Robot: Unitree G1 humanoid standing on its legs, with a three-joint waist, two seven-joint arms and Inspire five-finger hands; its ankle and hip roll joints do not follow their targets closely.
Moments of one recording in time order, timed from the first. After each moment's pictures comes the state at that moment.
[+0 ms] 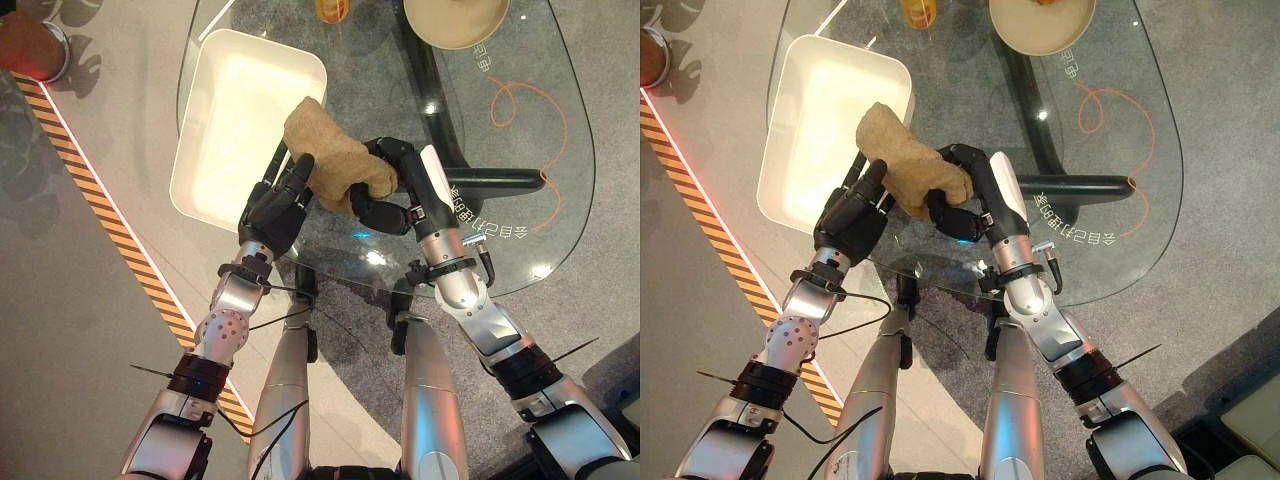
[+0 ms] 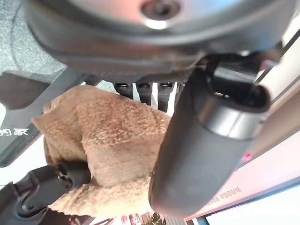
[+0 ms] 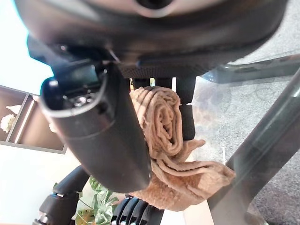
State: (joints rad) left arm -0.48 0.33 -0.19 0.21 -1.36 -0.03 -0.10; right arm -0.55 -0.47 0.42 0.10 -0.05 -0.17 -0.30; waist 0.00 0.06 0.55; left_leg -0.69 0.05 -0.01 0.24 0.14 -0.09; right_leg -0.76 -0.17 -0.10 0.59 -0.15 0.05
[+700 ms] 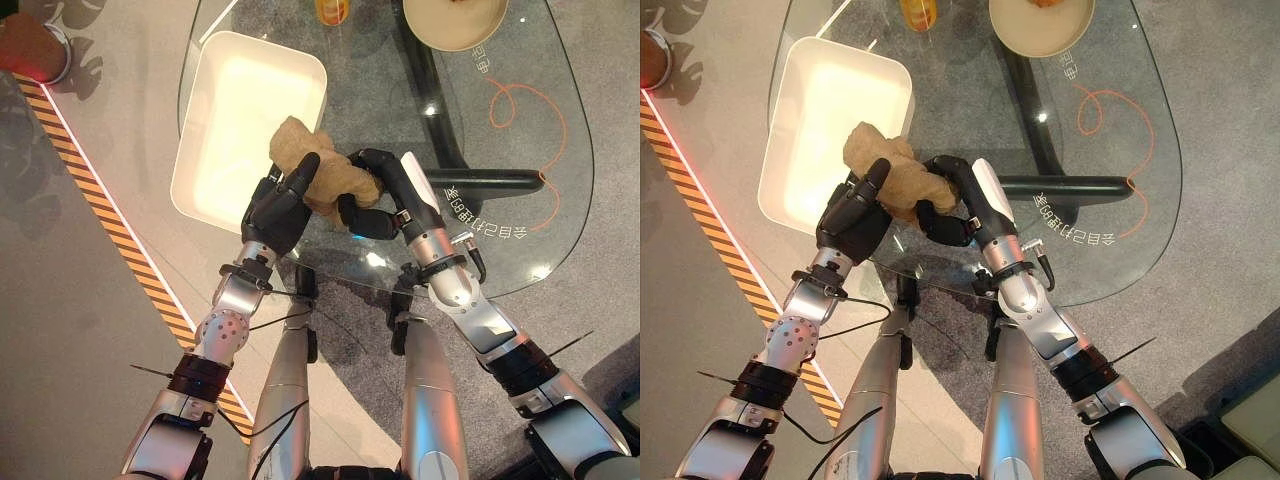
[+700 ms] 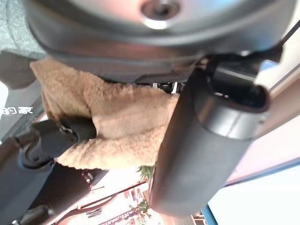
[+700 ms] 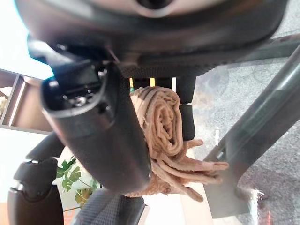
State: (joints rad) left arm -0.48 0.32 -0.20 0.21 -1.37 -0.03 -0.21; right arm -0.58 -0.48 0.46 0.10 -0.04 -0.10 -0.22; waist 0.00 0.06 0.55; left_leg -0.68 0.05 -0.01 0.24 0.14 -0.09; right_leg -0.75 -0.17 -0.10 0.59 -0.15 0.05
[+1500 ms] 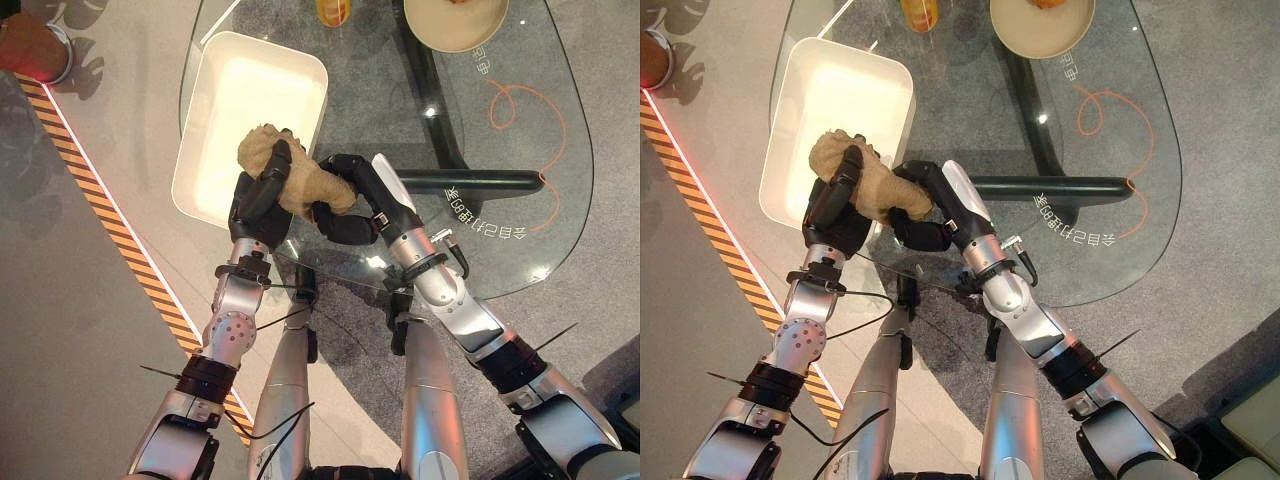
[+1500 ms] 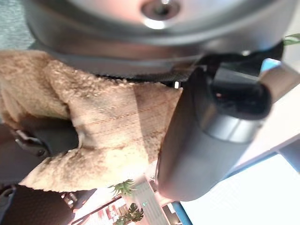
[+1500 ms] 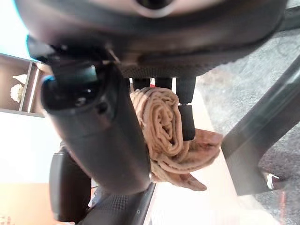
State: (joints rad) left arm -0.48 0.28 -0.21 0.21 -1.30 -0.25 -0.12; right arm -0.62 -0.44 0.51 0.08 -0.04 -0.10 -0.18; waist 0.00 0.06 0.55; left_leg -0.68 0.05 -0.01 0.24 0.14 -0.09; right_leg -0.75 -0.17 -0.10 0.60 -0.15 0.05
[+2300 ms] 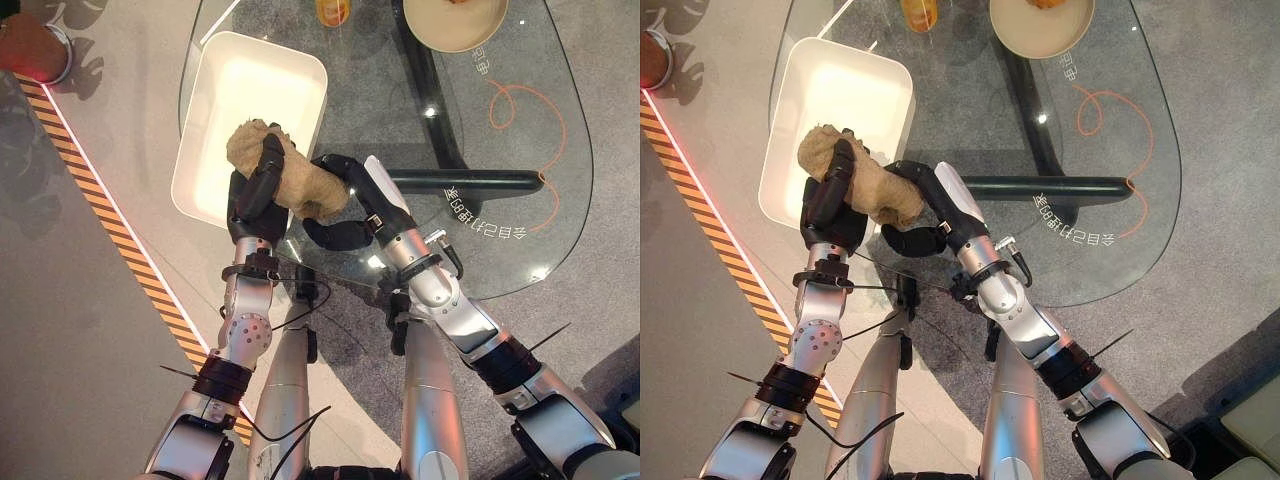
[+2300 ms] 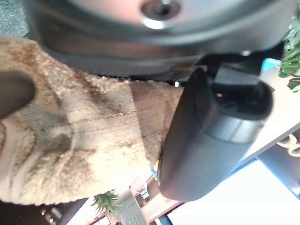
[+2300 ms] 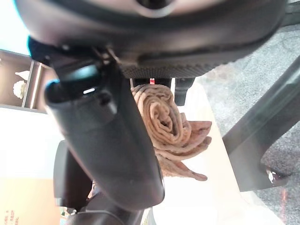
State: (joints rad) left arm -0.48 0.21 -0.21 0.21 -1.20 -0.38 0.00; right arm -0.62 -0.42 0.52 0.08 -0.07 -0.10 -0.17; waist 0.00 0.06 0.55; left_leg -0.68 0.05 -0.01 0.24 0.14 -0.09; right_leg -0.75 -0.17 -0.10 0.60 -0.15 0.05
